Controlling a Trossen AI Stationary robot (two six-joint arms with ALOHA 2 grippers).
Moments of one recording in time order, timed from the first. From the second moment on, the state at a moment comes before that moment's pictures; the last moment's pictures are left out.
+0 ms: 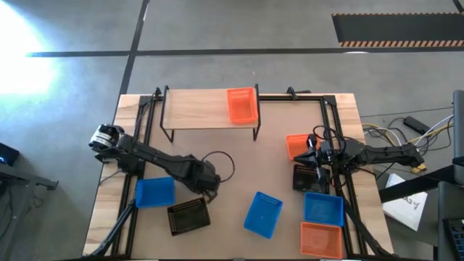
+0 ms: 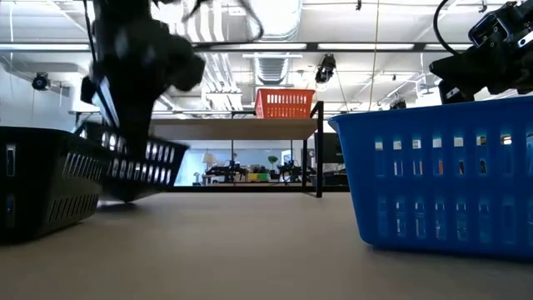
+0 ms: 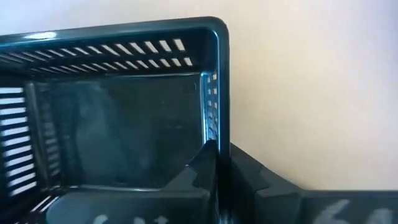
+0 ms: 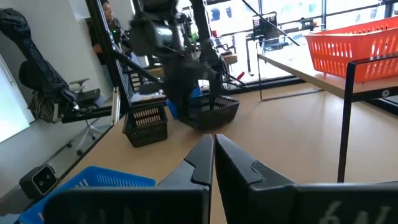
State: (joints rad) left arm -0.31 1.66 1.18 -0.87 -0.03 -1.03; right arm 0.07 0.05 0.01 0.03 -0.02 0.18
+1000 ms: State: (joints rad) left arm -0.06 1.59 1.67 -1.39 -0.43 -0.04; right arm 0.07 0.05 0.01 0.03 -0.02 0.18
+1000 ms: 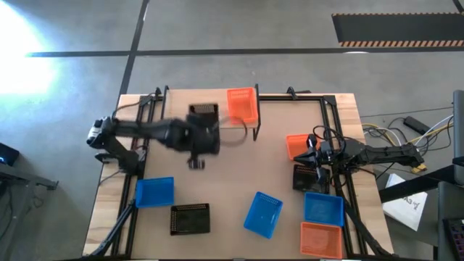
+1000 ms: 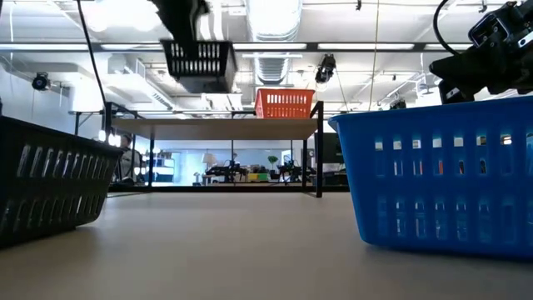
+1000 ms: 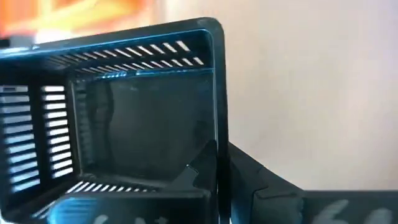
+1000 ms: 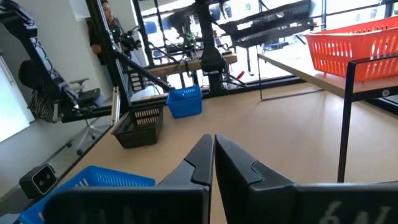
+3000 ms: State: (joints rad) left arm 0.25 1.55 1.59 -1.11 -0.25 0.24; right arm 0.07 0.05 0.01 0.03 -0.02 0.18
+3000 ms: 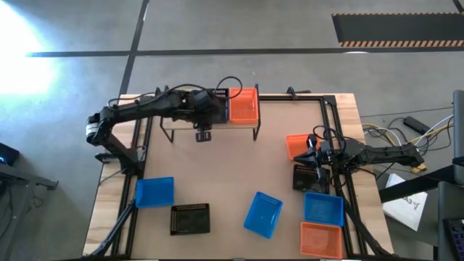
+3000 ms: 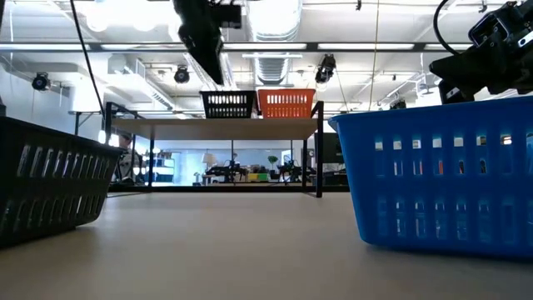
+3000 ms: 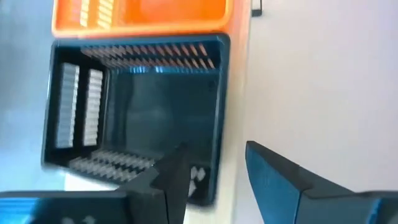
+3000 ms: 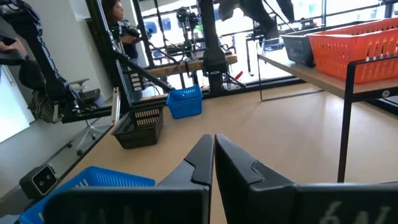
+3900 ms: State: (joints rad) left arm -0.60 1.52 1.21 -1.37 -0.25 -1.64; right arm 0.07 0.05 0.01 0.03 -0.02 0.18
